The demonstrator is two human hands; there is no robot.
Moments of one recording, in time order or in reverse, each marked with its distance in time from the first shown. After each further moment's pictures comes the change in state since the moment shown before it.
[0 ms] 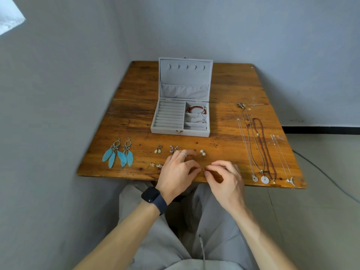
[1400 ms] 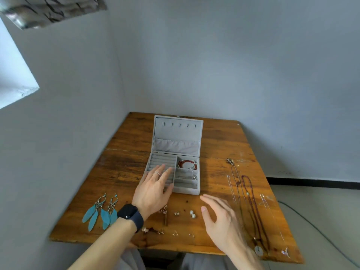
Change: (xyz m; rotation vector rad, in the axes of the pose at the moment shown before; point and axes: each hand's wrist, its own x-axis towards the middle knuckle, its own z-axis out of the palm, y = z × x) left_hand 0.092 -0.057 -0.043 0.179 -0.005 -0.128; right_hand 0.078 -0.018 -0.033 -0.047 -0.206 -0.025
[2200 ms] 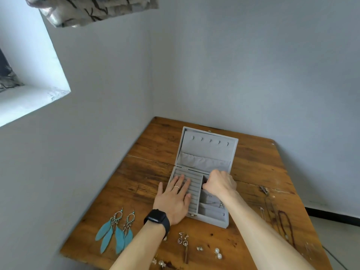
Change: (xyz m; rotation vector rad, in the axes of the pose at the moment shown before) left_hand 0.053 -0.038 0.037 -0.004 -0.182 -0.147; right_hand 0.222 -0.044 0.056 -0.469 -0.349 0.236
